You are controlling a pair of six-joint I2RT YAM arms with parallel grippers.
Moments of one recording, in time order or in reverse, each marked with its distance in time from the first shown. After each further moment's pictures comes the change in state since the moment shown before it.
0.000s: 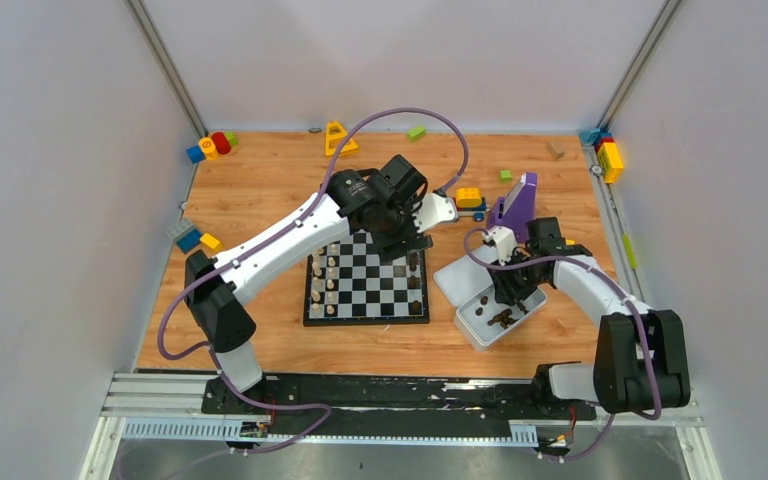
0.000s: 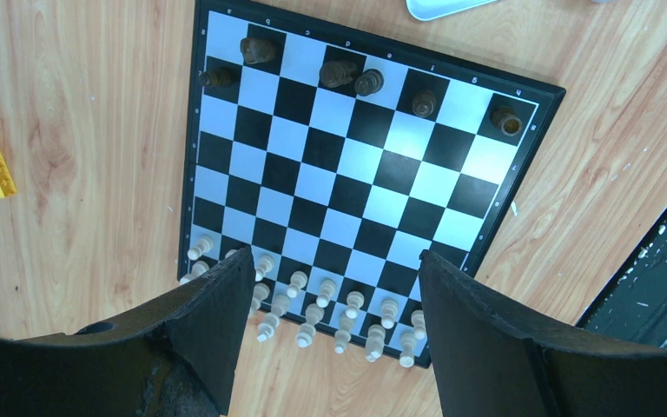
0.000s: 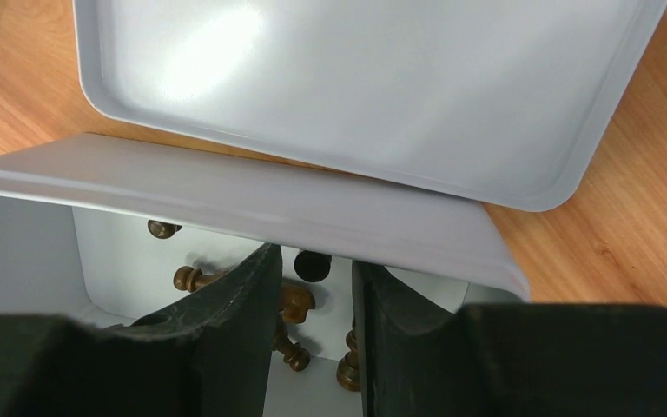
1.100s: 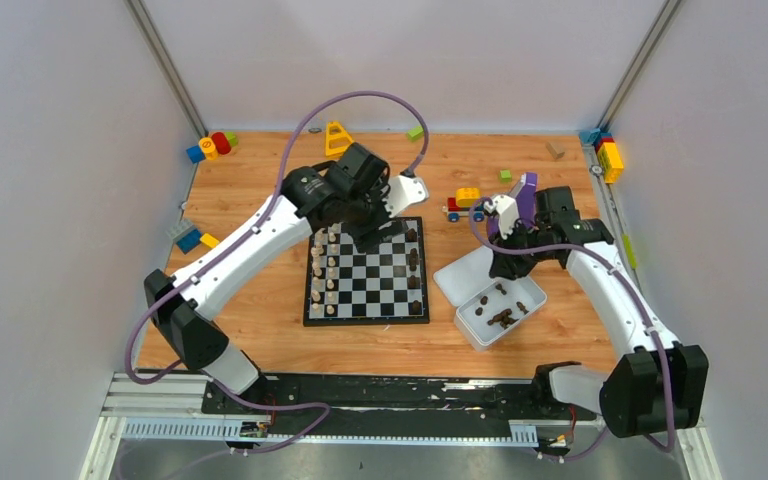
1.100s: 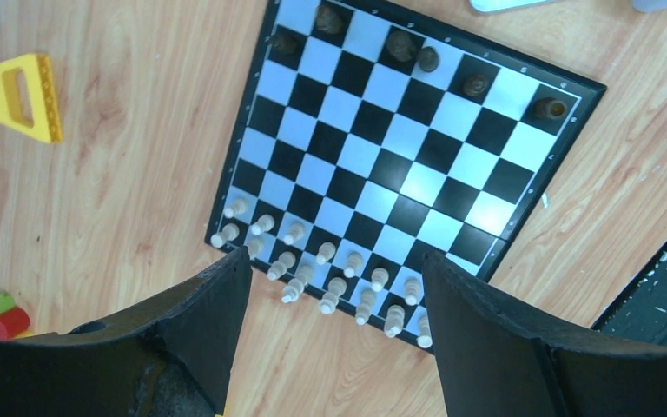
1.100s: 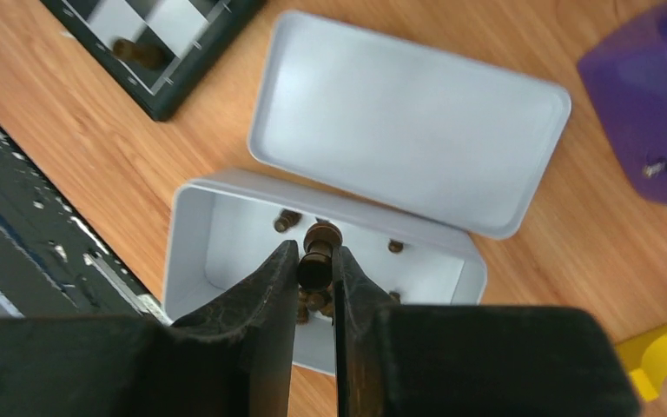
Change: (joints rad) left arm 0.091 -0.143 -0.082 0.037 0.004 -0.001; right arm 0.029 -0.101 0.265 -0.271 -0.112 0.003
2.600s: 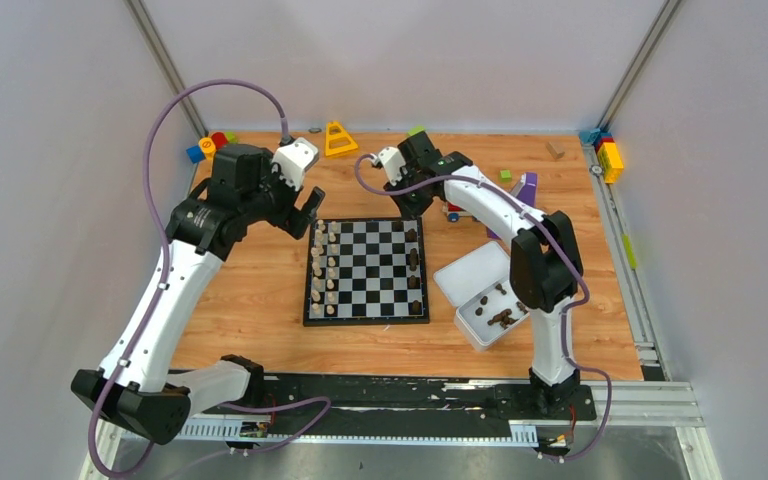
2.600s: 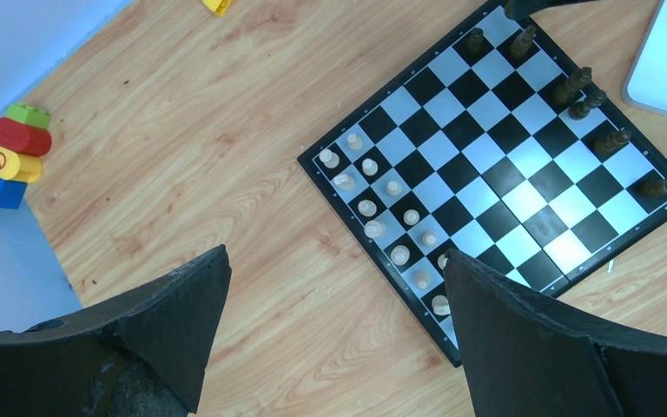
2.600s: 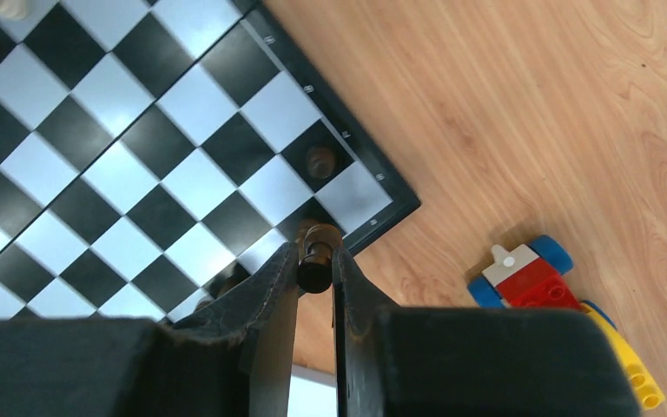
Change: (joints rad) left arm 0.459 -0.441 -0.310 0.197 0.109 -0.138; right arm 0.468 0.817 0.819 0.130 0.356 0.245
